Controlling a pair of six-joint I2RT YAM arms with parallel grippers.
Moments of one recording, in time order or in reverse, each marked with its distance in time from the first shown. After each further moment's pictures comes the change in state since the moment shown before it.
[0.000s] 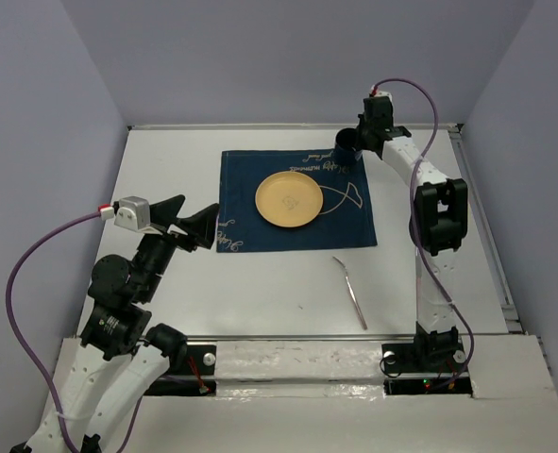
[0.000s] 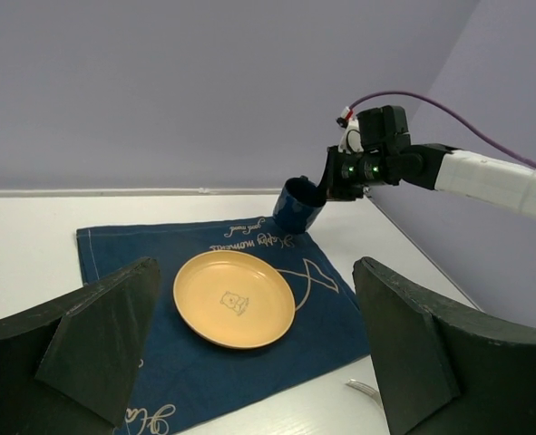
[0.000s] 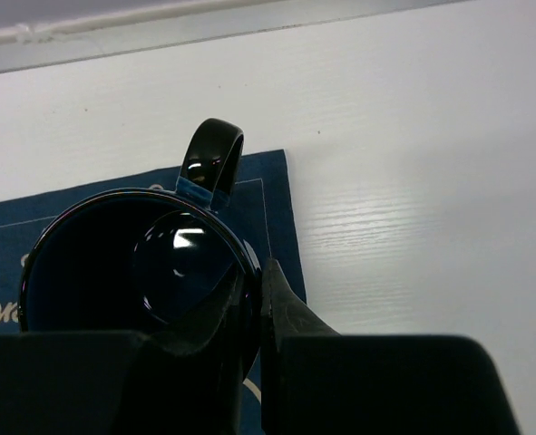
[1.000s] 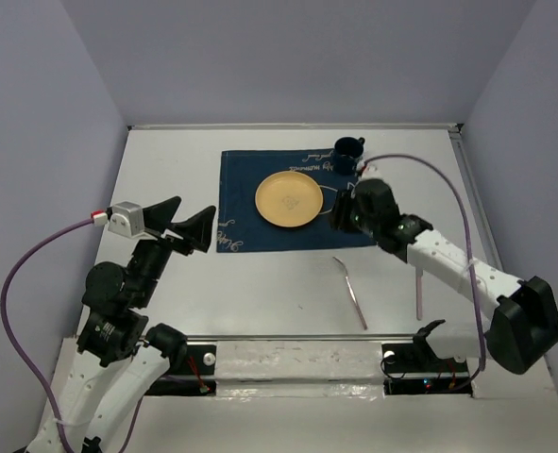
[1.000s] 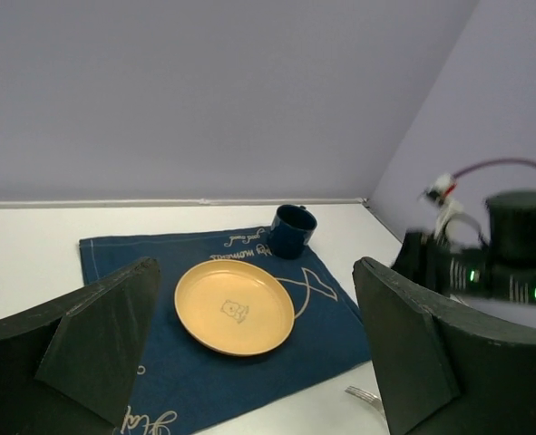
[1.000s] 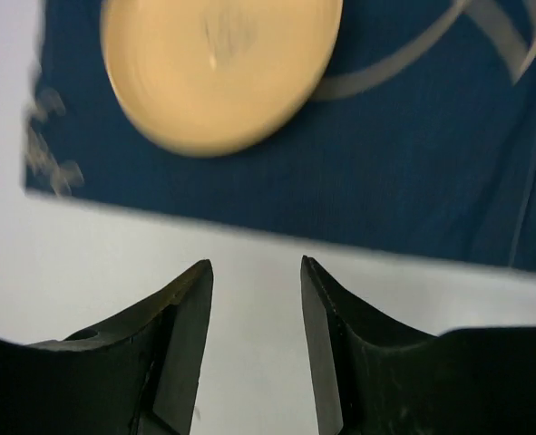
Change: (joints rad) left arm 0.012 -0.039 0.000 -0.006 -0.001 0.005; right arm 0.305 -0.925 -1.013 0.153 -0.112 0.249
